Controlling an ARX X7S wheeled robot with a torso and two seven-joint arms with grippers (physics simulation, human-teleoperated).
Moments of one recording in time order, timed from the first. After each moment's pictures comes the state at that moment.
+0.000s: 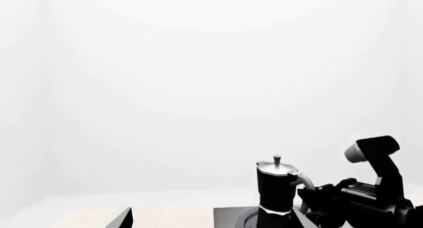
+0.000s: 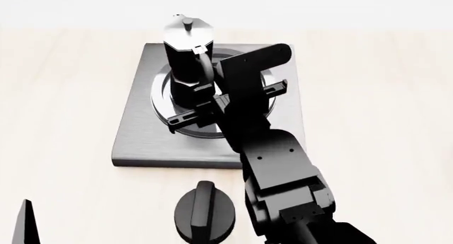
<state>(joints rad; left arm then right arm) 0.24 -0.43 0.20 0.80 -0.16 0.00 -0.41 1.25 0.00 -1.38 1.27 1.25 -0.32 -0.15</state>
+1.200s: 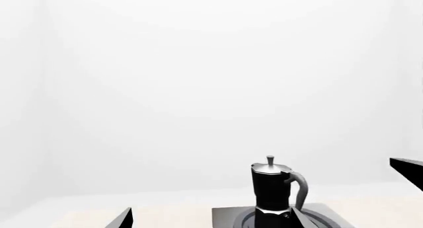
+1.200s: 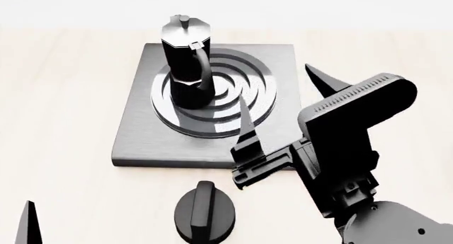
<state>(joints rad) 0.24 -0.44 0.22 0.79 -0.15 0.00 -0.42 1.31 0.91 -1.61 -0.13 1.01 -0.30 0.51</state>
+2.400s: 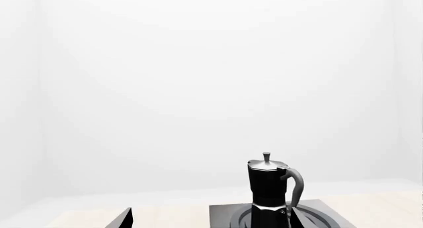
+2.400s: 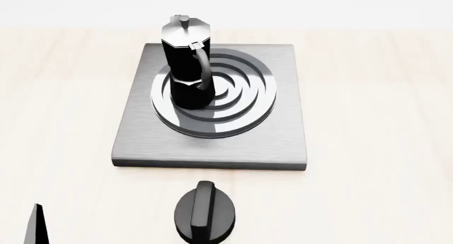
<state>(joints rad) 0.23 -0.44 0.25 0.78 -0.13 0.01 -0.43 1.42 1.53 -1.61 -0.15 1.25 -0.16 0.19</state>
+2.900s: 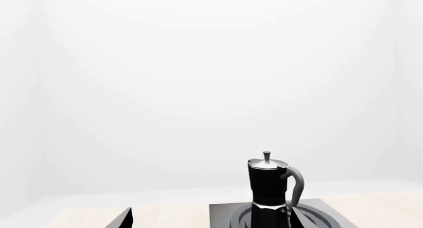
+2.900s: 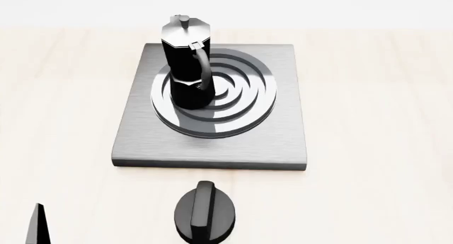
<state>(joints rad) 0.23 -0.45 0.26 0.77 -0.13 0.01 -0.44 1.47 1.46 -1.56 0.05 1.33 0.01 0.15</state>
